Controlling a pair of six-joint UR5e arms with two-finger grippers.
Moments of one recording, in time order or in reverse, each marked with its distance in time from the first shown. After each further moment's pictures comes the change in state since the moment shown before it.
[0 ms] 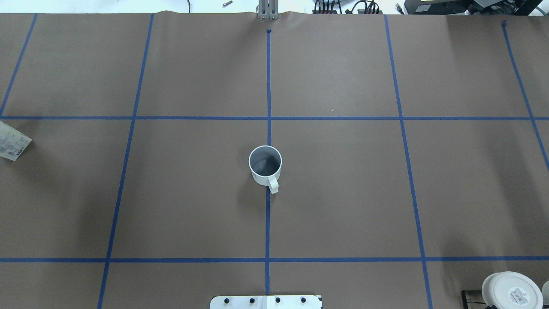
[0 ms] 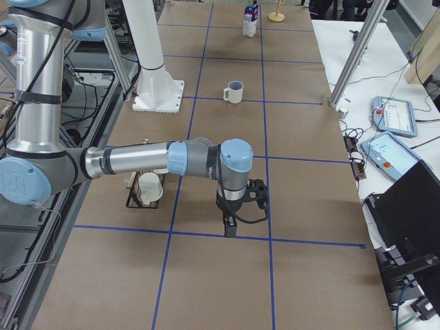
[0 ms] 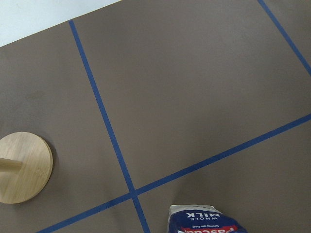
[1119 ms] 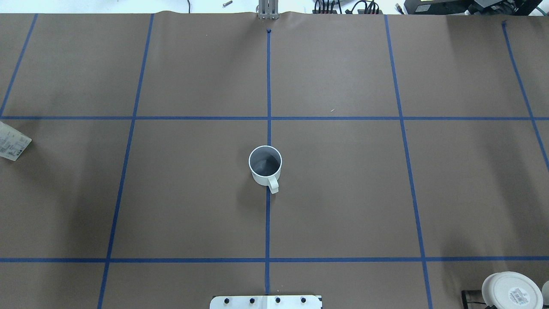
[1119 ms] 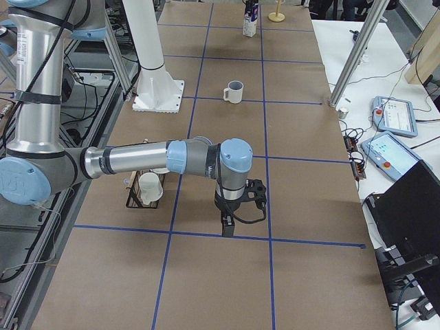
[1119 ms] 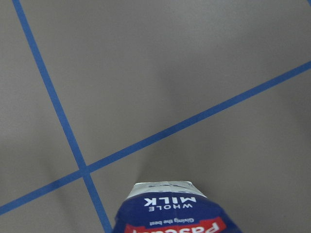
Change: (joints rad) left arm 0.098 0.013 0.106 -0.110 0.008 0.002; right arm -0.001 -0.003 0.004 -0.015 0.005 0.000
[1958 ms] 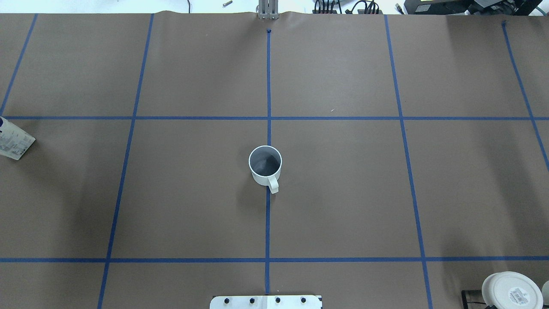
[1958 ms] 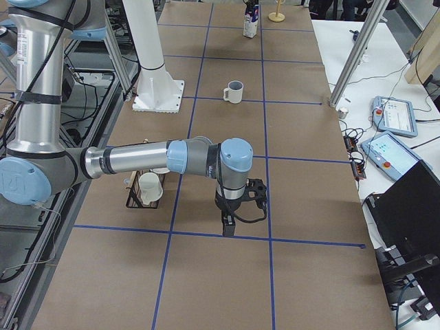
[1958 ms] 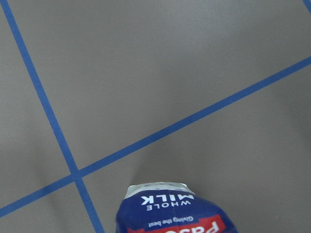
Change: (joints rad) left arm 0.002 -0.010 -0.049 0.019 -0.026 -0.023; right arm -0.002 0.002 0.000 0.002 0.001 0.000
